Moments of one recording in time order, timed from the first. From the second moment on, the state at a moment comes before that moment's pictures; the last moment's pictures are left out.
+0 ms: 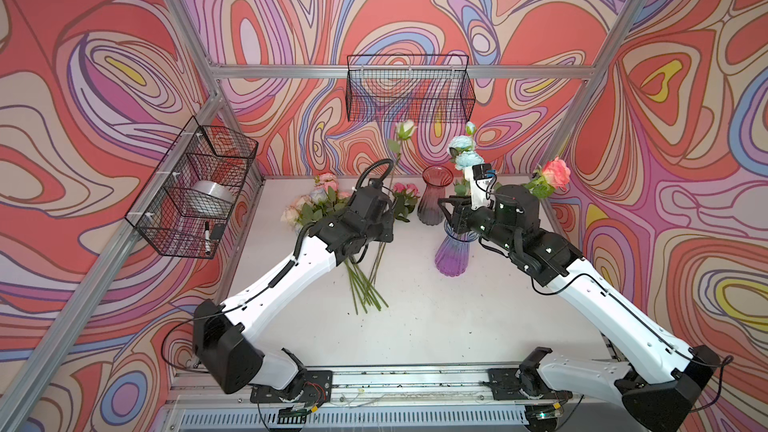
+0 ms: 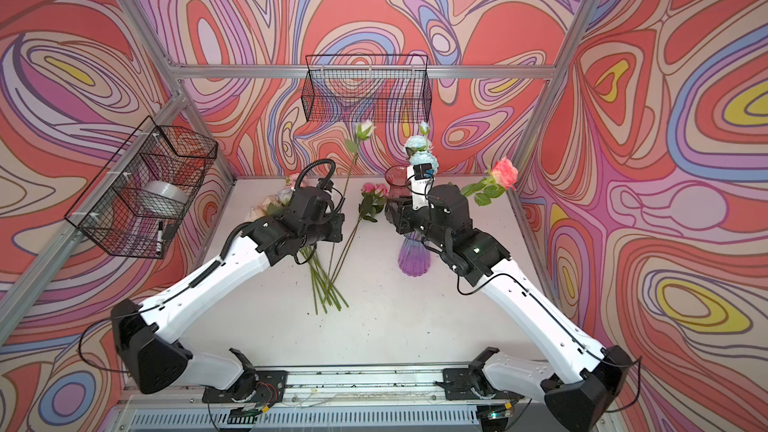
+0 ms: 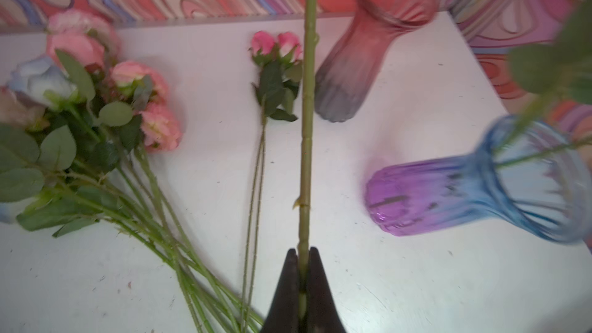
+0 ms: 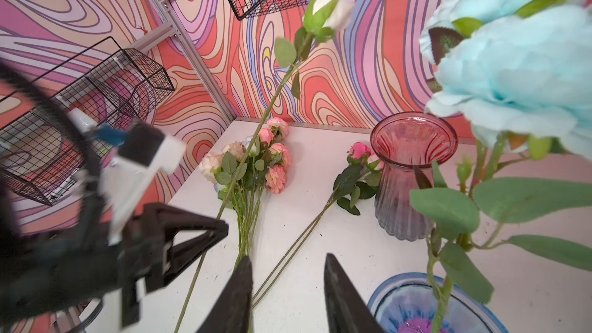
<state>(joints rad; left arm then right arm) -0.75 1.39 1.36 -0.64 -0.21 -0.42 0.58 1.17 1.25 -0.35 -0.02 0.34</state>
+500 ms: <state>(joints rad) -0.85 1.12 1.14 -0.36 -0.19 -0.35 0.58 1.22 1.31 -0.13 -0.30 0.44</state>
